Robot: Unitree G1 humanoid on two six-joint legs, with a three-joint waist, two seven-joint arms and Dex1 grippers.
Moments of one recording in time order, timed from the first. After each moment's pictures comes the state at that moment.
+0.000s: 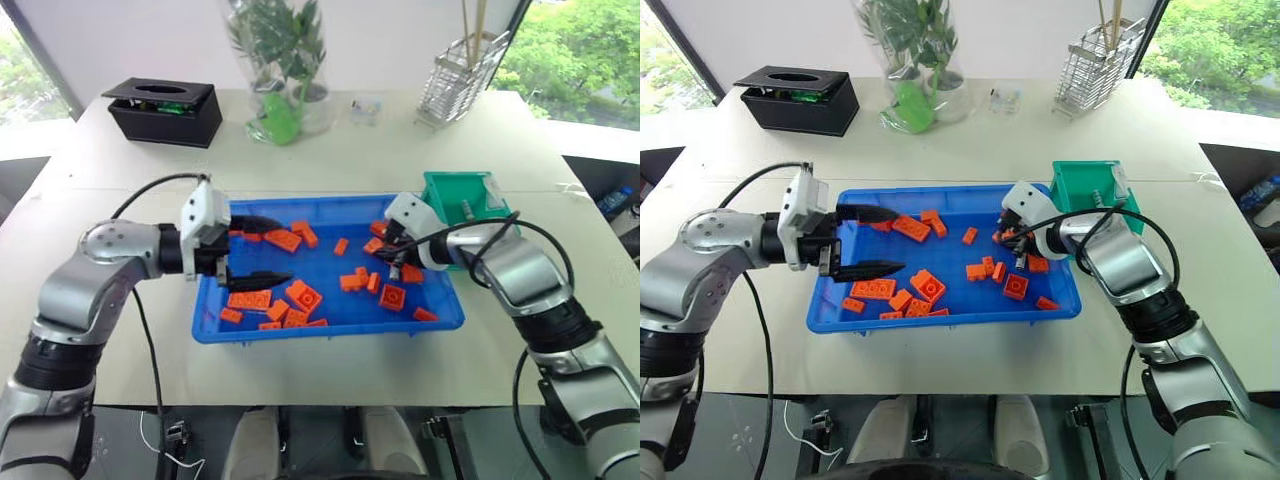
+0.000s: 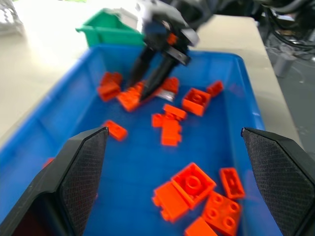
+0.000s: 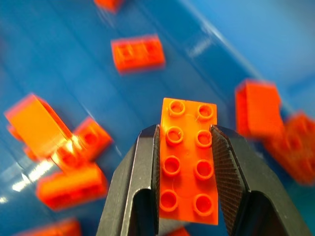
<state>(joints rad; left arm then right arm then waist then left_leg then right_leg) -0.42 0.78 -0.01 -0.25 -0.58 0.51 -1.19 -0.71 -0.60 0.31 -0.11 0.17 0.97 0.77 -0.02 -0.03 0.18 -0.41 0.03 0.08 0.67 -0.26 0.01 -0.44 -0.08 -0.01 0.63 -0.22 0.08</state>
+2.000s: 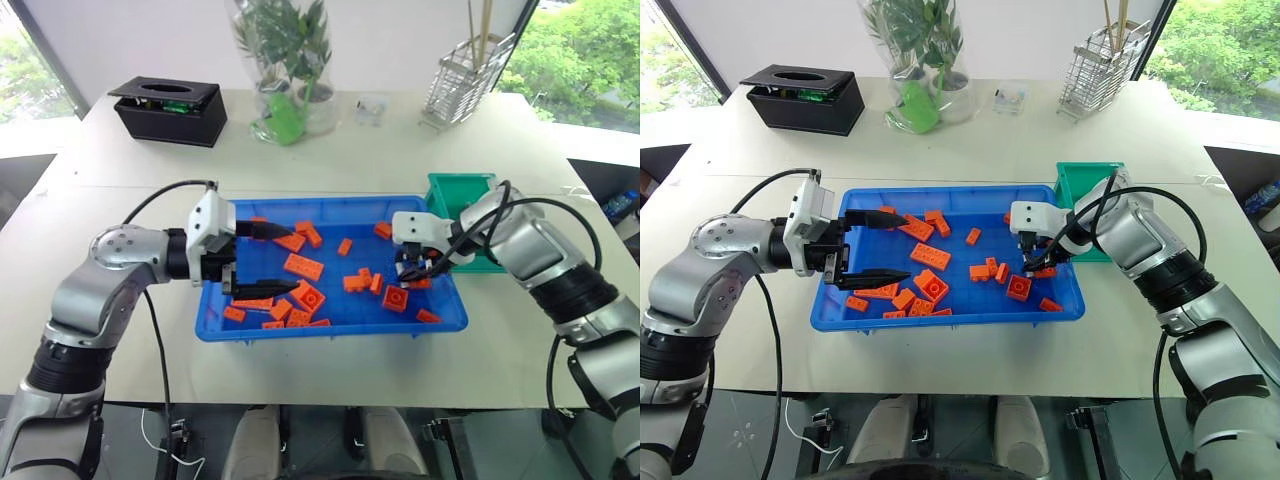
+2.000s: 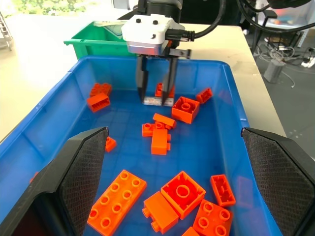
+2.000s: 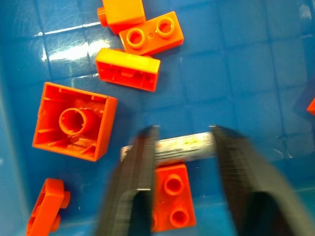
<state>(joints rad) -0.43 0.73 -0.02 -0.25 -0.57 0.46 -1.19 -0.84 -0.81 0.53 0.14 -0.09 0.56 1.36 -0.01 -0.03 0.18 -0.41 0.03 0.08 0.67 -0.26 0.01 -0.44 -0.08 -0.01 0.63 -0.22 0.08</state>
